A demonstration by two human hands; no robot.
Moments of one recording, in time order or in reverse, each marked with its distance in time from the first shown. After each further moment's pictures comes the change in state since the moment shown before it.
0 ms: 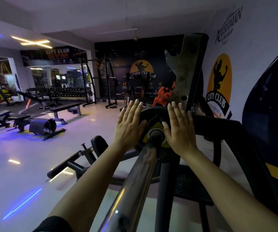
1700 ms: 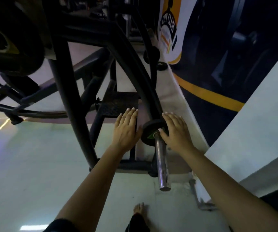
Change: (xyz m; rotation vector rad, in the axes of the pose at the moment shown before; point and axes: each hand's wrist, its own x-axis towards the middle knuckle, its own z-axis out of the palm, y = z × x) left_hand -0.180 0.431 0.183 -0.328 -0.449 -0.079; right_hand -0.361 0.301 -0.203 -0.065 -0.555 0.328
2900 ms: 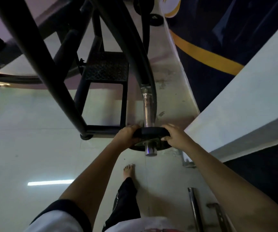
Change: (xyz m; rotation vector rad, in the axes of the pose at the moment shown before) left_hand -0.085 0.025 0.100 -0.380 -0.673 -0.169; right_hand -0.105 0.063 0.042 0.380 -0.654 0.333
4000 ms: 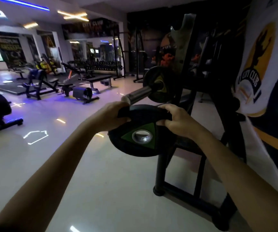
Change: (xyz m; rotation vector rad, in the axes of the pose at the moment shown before) left_hand -0.483 0.043 -0.355 0.384 0.736 -0.073; right_hand -0.162 -0.490 0.008 0.123 0.103 -0.887
